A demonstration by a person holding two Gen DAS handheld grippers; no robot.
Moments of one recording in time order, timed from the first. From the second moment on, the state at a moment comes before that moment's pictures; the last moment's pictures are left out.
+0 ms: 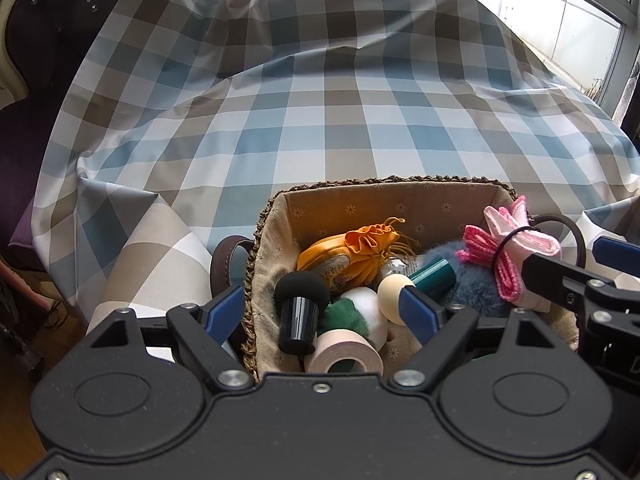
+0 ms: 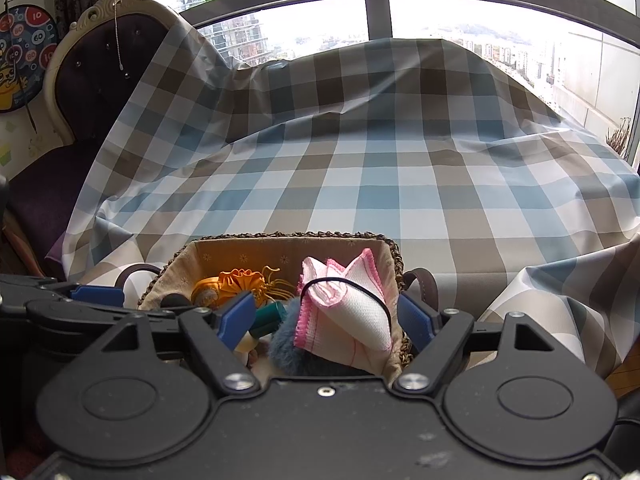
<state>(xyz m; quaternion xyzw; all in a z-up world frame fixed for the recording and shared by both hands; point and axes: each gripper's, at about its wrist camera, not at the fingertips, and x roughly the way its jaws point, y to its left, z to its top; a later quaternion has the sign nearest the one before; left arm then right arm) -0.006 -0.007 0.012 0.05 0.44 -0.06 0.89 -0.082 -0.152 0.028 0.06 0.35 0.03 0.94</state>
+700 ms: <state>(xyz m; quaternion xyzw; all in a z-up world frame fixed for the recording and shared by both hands) -0.006 -0.007 0.012 0.05 0.44 -0.06 0.89 -0.083 -0.151 0.024 0.06 0.35 0.03 0.93</state>
